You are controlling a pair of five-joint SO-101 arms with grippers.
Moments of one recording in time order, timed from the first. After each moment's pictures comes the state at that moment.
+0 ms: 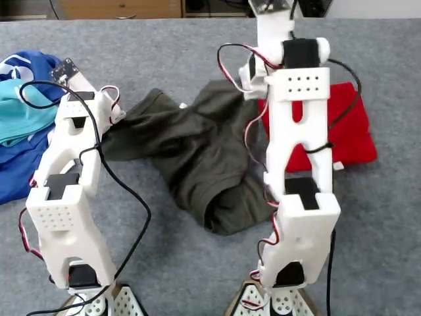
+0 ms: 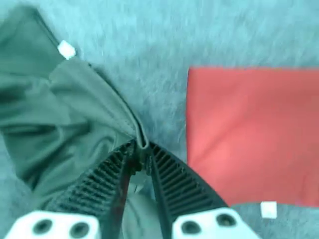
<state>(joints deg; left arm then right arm) -9.0 27.1 -1.8 47.7 25.9 -7.9 23.9 -46.2 101.5 -0.8</state>
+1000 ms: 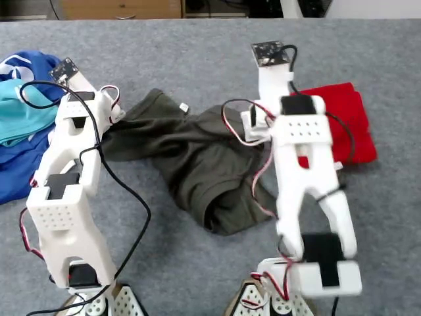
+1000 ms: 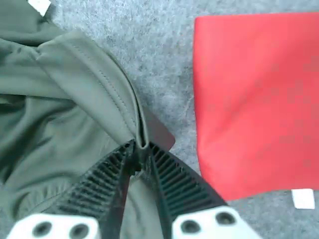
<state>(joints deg) -9.0 27.2 -1.7 47.3 25.9 -7.0 -3.2 12.4 70.5 -0.7</state>
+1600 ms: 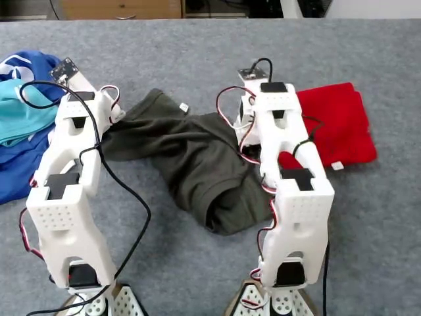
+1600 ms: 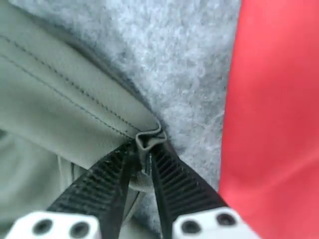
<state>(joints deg) -9.0 27.2 -1.7 47.3 25.9 -6.6 34.1 -9.5 75.1 -0.7</state>
